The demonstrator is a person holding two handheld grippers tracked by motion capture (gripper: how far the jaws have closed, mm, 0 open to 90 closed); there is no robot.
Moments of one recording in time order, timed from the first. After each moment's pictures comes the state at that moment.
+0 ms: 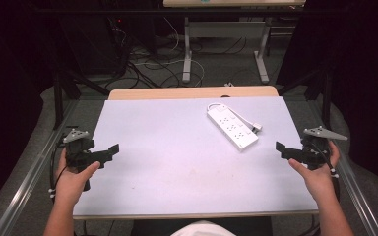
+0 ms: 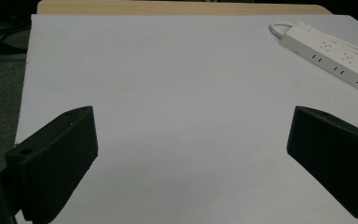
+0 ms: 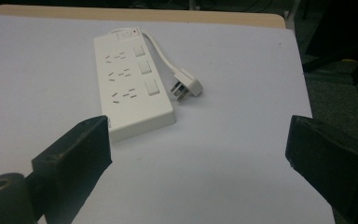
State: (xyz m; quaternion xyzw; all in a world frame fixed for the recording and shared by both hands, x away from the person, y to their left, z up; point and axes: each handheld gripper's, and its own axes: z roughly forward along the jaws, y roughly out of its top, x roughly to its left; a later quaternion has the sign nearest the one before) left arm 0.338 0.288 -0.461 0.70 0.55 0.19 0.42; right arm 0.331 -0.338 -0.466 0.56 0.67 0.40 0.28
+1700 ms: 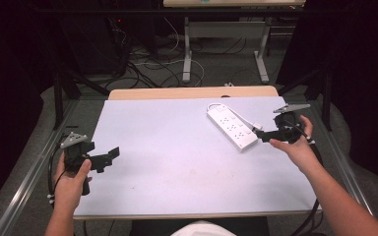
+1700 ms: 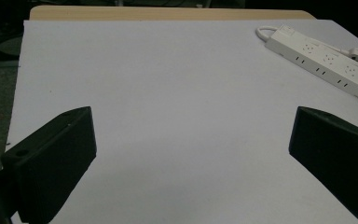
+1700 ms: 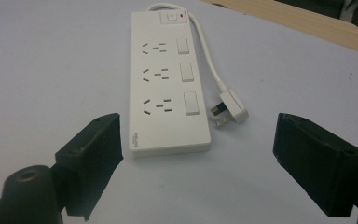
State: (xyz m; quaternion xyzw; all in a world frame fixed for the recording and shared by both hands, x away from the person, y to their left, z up) left arm 0.323 0.284 -0.457 0.70 0.53 0.19 0.43; right arm 0.403 -0.294 -0.442 0.49 0.77 0.34 0.22
